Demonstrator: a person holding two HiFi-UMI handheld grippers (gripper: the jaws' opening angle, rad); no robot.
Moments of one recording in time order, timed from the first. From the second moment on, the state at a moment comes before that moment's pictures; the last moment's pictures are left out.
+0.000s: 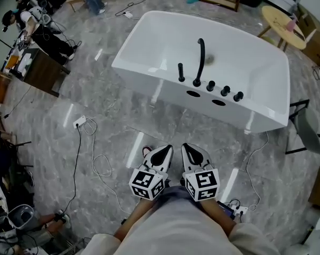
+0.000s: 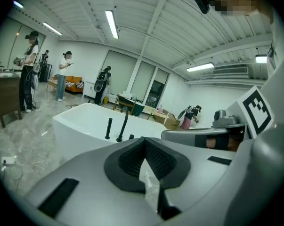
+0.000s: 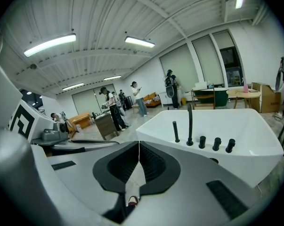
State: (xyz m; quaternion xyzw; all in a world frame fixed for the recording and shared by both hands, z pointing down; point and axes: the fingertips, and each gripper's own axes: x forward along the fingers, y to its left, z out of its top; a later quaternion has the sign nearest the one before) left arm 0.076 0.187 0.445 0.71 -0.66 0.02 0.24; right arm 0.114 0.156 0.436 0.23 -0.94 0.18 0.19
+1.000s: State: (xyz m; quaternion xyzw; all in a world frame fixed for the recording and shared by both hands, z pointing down) left arm -0.122 0.167 0.404 0.83 -0.53 -0.01 0.19; right arm -0.074 0.155 0.396 0.42 -0.89 0.11 0.15
